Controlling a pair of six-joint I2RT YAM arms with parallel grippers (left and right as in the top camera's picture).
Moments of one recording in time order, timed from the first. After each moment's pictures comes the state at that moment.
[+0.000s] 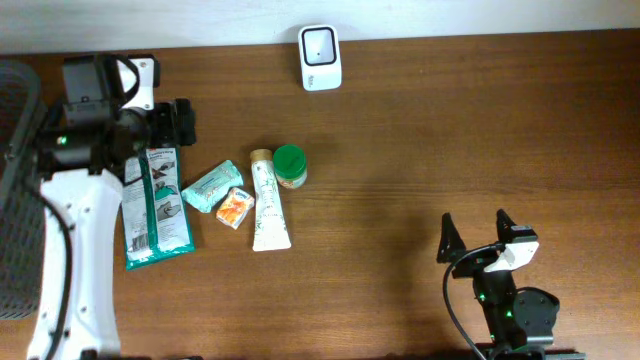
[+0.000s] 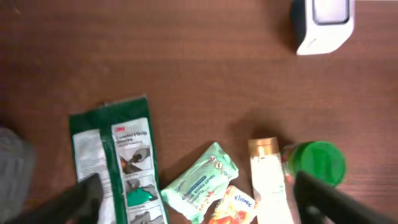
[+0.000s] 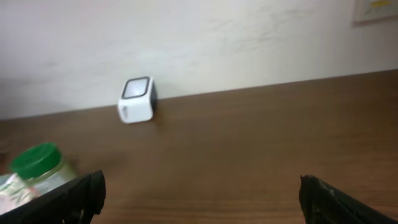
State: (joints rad) left arm 0.09 1.53 1.57 -0.90 0.12 0.05; right arm -0.04 0.02 0.02 -0.05 -0.15 0.19
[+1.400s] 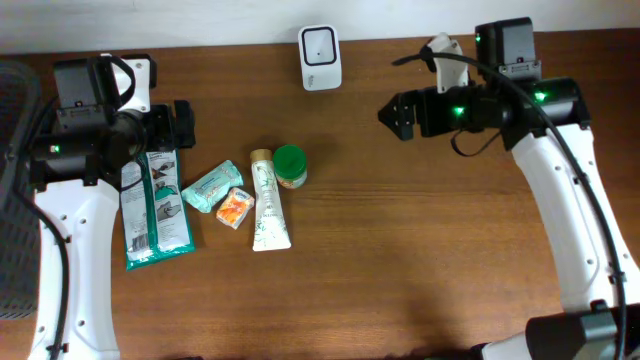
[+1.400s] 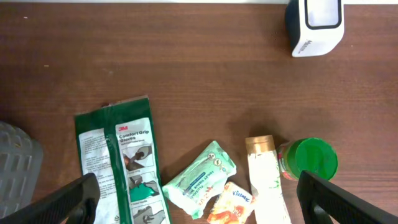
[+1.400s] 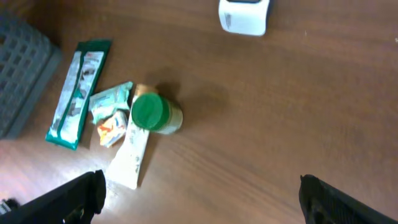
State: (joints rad) left arm 0.09 1.50 1.57 -0.92 0.12 0.06; right arm 0.13 1.64 1.72 -1.02 -0.48 -0.02
